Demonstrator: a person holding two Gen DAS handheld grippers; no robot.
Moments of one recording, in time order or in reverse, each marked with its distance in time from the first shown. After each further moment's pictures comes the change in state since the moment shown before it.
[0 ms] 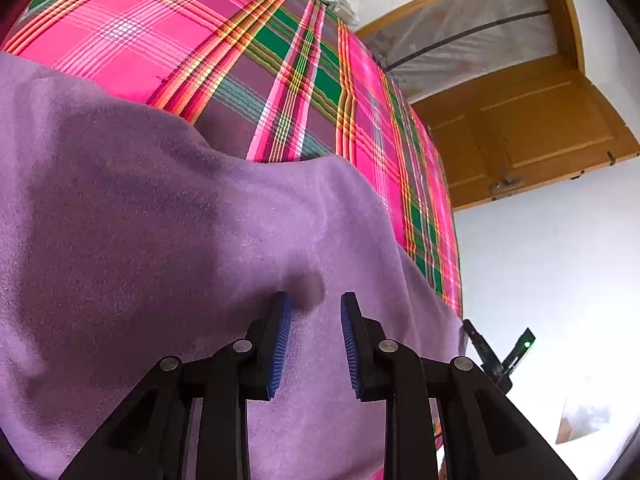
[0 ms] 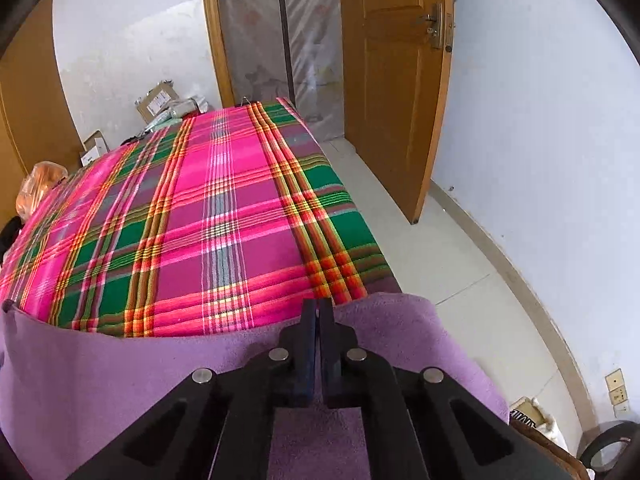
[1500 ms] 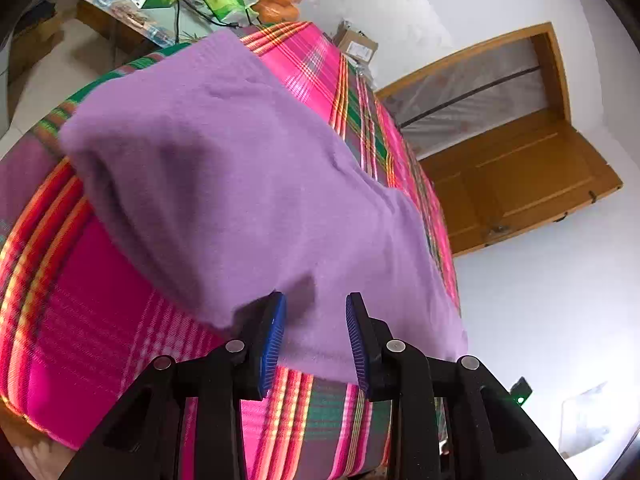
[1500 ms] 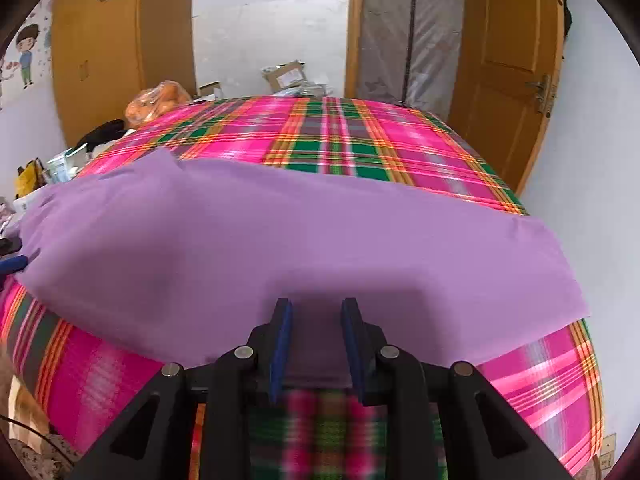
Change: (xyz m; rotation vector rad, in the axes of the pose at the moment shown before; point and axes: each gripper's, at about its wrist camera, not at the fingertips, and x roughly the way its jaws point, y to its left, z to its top) left arm -0.141 0.104 -0.088 -0.061 -0.228 -0.026; right arm -0.100 0.155 -0.136 -0.327 -0.065 0.198
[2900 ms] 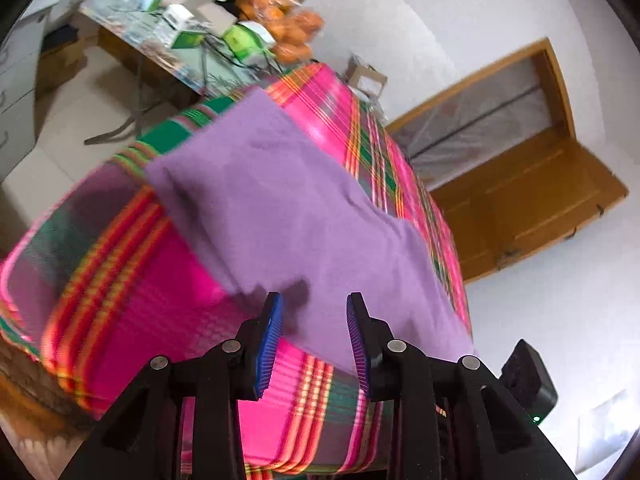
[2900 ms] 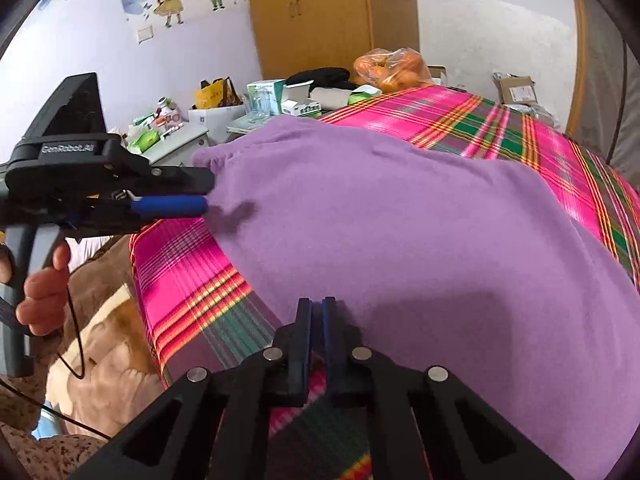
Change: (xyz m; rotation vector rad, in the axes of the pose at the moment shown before) left arm -0.029 -0.013 -0.008 0.023 -0.112 0.068; right arm 0.005 0.212 0.019 -0.414 0.079 0.594
